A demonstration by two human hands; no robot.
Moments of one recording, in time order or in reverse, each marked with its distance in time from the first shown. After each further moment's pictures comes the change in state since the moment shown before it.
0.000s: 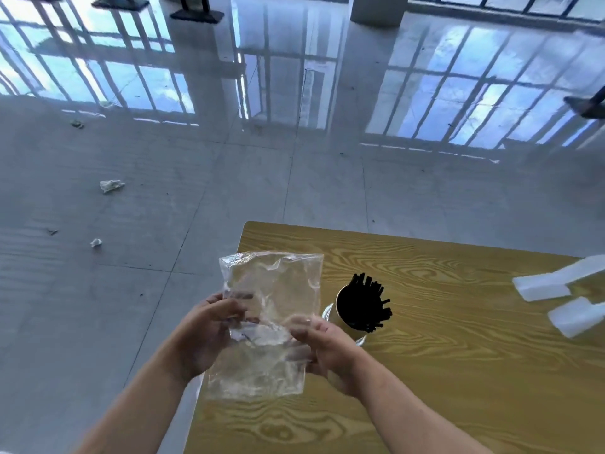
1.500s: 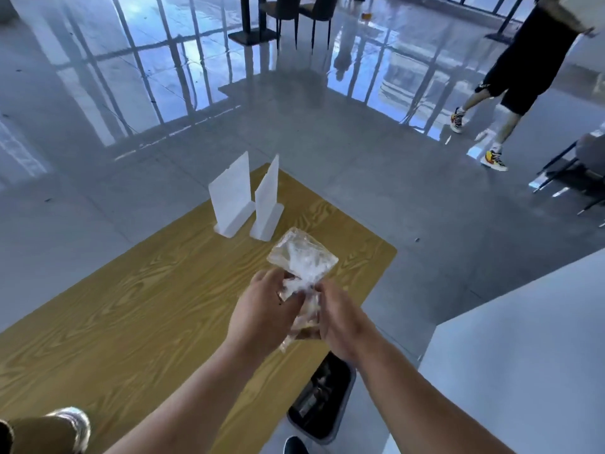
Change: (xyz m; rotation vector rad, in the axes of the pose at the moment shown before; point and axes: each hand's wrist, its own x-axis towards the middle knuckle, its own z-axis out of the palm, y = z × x) left_hand -0.041 -0.242 0.558 1.286 -0.696 0.608; right_hand -0.338 0.086 -0.360 0.574 0.743 -0.456
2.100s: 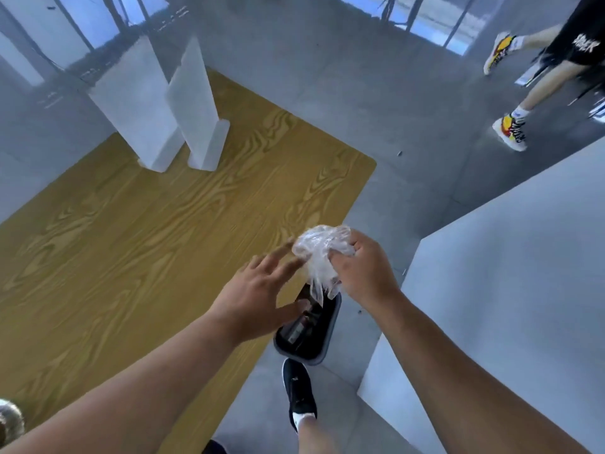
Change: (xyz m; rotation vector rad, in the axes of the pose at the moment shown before) left_hand 0.010 -0.097 0.127 0.545 -0.460 0.466; right_hand 0.019 0.087 -0.129 -0.608 0.633 -0.119
